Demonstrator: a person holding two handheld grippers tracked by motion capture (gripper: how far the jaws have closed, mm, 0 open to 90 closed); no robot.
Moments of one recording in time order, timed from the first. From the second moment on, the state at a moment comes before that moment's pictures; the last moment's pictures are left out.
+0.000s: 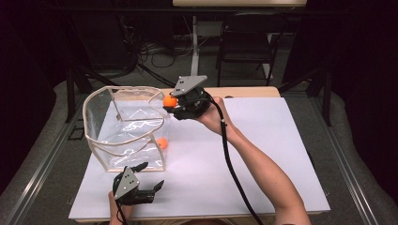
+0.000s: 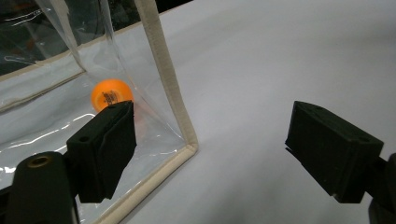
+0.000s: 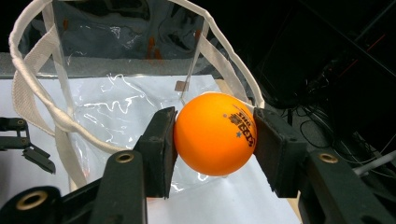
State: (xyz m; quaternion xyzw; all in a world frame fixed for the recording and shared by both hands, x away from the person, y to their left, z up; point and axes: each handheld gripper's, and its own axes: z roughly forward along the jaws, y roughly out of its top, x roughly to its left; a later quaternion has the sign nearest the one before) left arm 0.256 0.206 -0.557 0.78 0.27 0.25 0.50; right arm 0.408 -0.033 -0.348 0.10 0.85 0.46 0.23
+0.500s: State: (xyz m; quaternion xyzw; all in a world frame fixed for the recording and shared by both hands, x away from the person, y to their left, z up) left arm 0.256 0.206 -0.557 0.78 0.28 0.25 0.50; right arm 0.407 -0.026 -0.348 0.10 0.85 0.47 0.23
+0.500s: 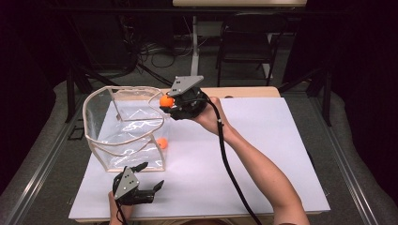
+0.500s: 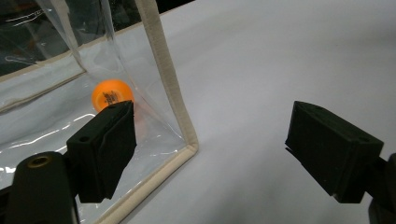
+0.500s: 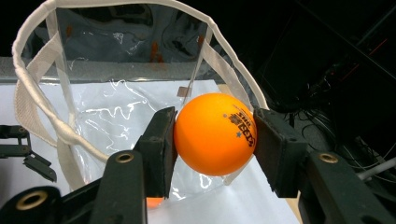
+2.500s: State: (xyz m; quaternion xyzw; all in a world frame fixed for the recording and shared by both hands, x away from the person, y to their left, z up) left arm 0.256 0.206 -0.557 0.78 0.27 0.25 0.50; right arm 0.404 0.009 -0.360 0.09 0.83 0.50 0.22
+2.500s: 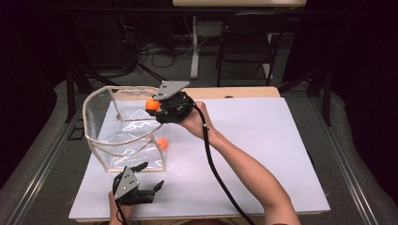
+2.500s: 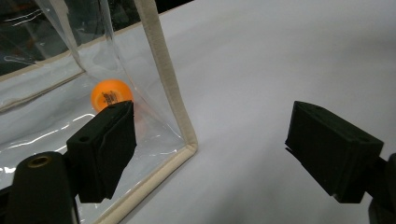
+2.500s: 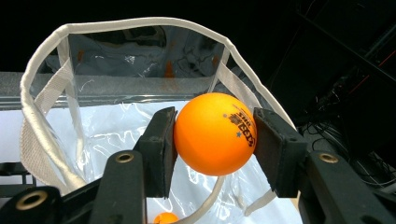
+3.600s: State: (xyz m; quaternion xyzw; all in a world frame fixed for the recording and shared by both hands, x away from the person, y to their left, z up) left arm 0.256 0.206 -0.557 0.78 0.27 0.25 0.50; right arm 0.409 0.029 -0.375 0.10 0.85 0.47 0.21
